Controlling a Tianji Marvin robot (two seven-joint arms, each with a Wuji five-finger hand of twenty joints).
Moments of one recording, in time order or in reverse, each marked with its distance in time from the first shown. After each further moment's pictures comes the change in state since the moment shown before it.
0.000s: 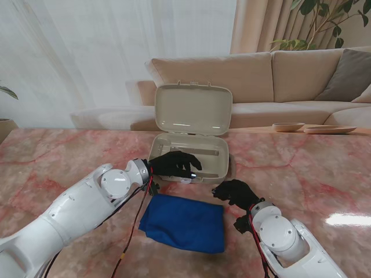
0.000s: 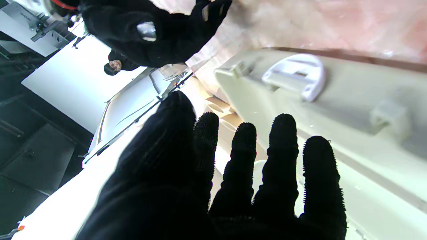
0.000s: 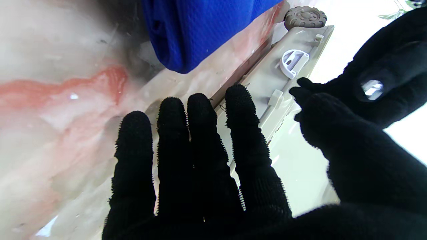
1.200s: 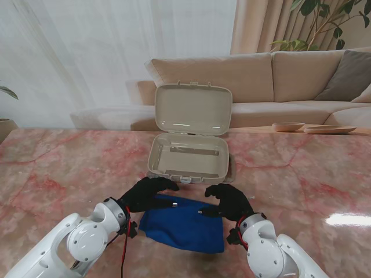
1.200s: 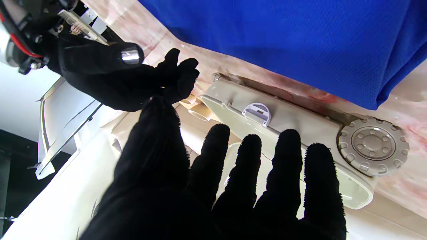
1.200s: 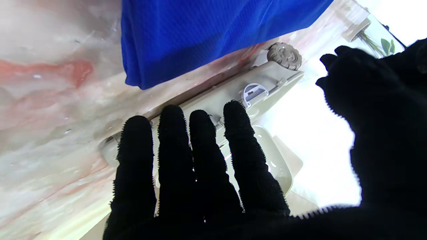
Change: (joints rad) left arm 0.662 0.128 -0.446 -0.714 0.459 0.318 0.050; right arm -0.112 0.016 -0.072 -0.149 -0.377 -0.050 -0.135; left_hand -0.003 0.114 -0.206 0.042 -0.001 0.133 -0.272 -0.032 -0.089 0.066 -0.100 -0.034 -0.111 0.051 -0.127 -0.102 -0.074 -0.009 -0.143 -0.165; right_hand 0.000 -0.331 0.010 -0.046 -0.152 0.064 -0.163 -0.011 -0.202 0.023 -0.012 -0.012 -0.085 0.011 -0.012 0.000 -0.061 -0.005 -0.054 -0.013
